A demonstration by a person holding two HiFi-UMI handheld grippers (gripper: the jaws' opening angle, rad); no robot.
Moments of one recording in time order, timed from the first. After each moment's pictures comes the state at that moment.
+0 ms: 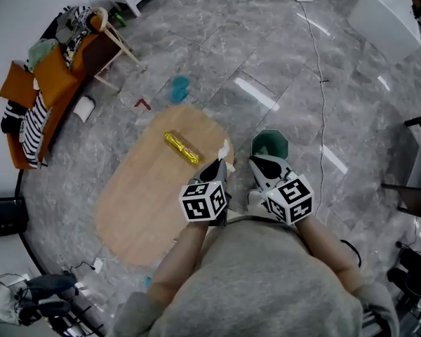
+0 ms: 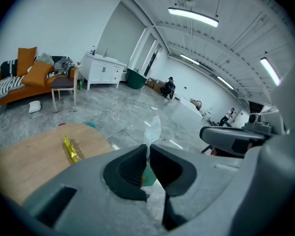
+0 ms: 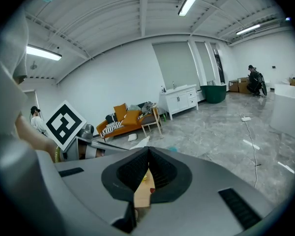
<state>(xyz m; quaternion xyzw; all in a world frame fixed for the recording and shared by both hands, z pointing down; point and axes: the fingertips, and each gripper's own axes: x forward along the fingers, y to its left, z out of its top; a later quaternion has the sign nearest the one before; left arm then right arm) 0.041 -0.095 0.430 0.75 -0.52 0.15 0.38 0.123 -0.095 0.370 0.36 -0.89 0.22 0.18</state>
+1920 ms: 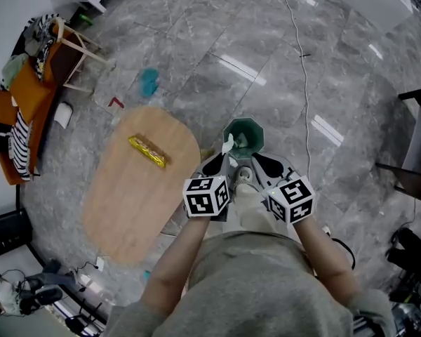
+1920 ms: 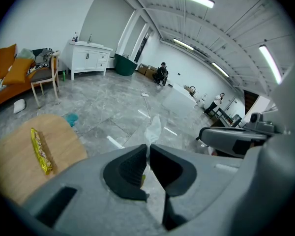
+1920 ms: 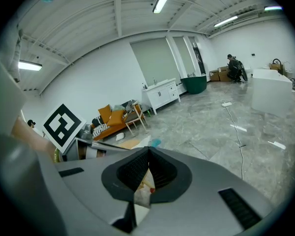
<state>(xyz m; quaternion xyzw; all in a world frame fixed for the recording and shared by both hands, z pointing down) 0.203 -0.137 0.489 0.76 -0.46 0.21 0.40 0.280 -0.129 0.432 0.42 -0.84 0.29 0.17</state>
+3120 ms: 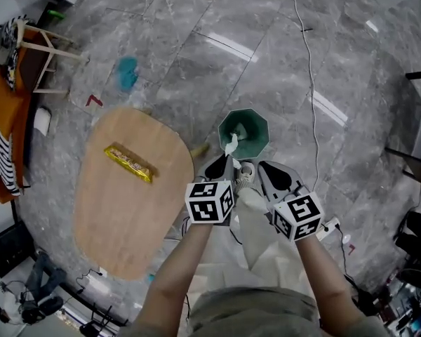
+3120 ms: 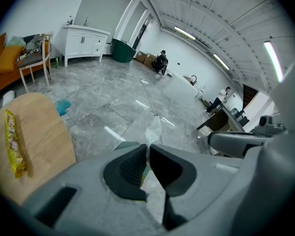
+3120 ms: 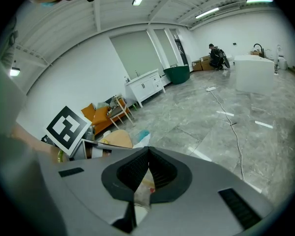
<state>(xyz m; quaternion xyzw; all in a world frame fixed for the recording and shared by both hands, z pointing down) 0.211 -0.160 0.638 0.76 -0.42 0.25 0.43 0.290 -0.139 0.572 0.48 -0.79 0.35 0.18</state>
